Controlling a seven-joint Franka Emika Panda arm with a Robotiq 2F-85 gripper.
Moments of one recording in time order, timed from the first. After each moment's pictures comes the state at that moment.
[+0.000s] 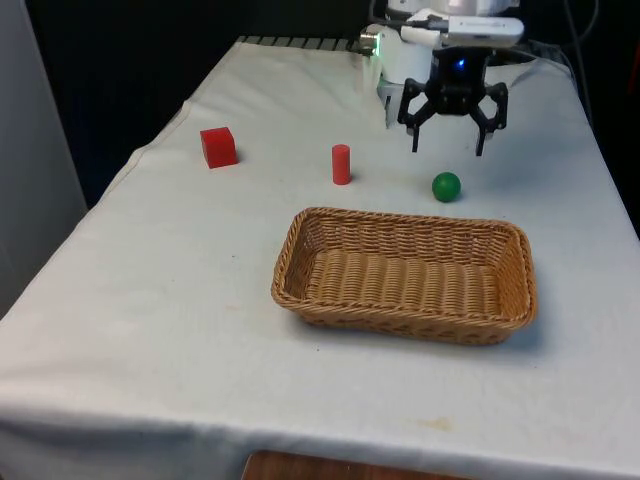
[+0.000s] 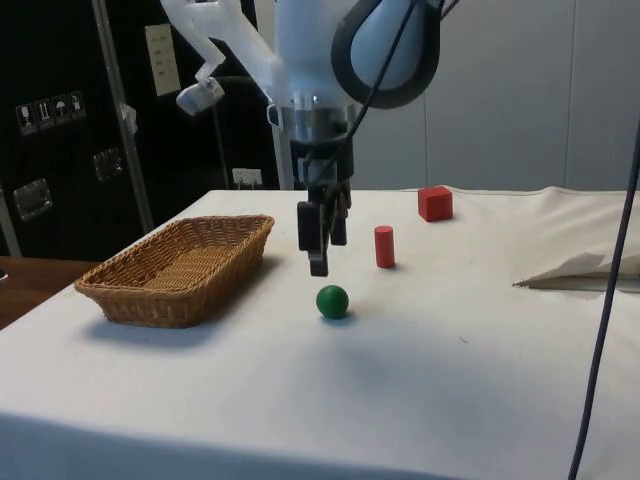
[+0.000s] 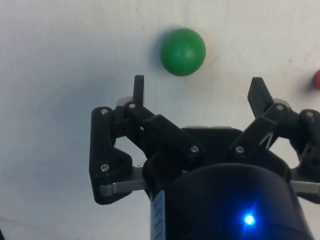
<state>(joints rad) 0.60 0.18 -0.43 -2.50 0.07 2.71 0.08</state>
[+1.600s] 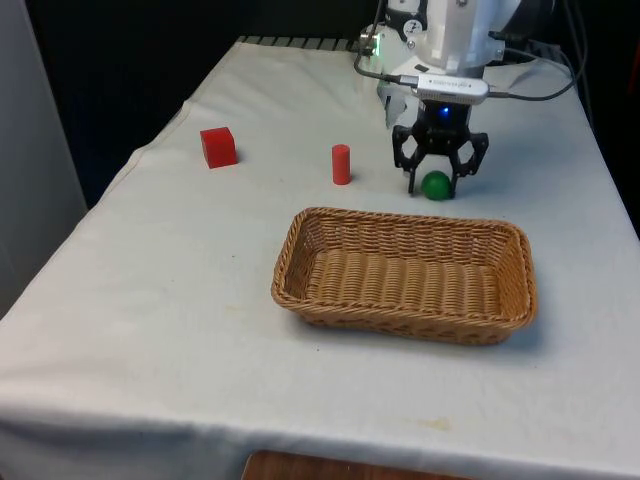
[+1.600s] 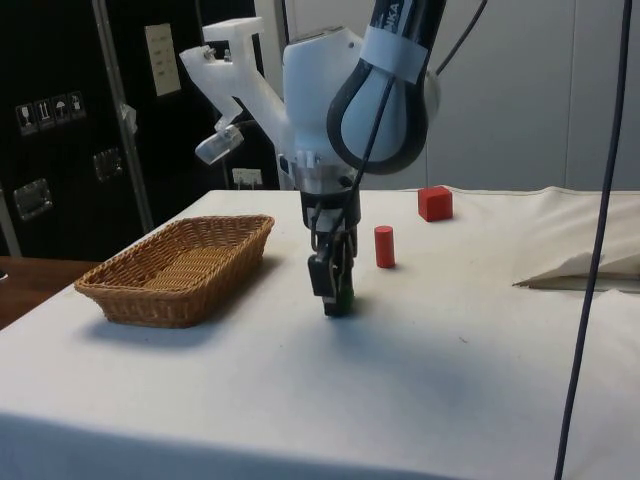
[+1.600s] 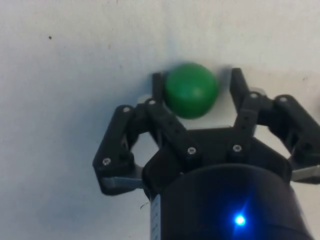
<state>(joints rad) 0.58 0.37 -0.40 -2.47 0.21 2.84 -0.01</state>
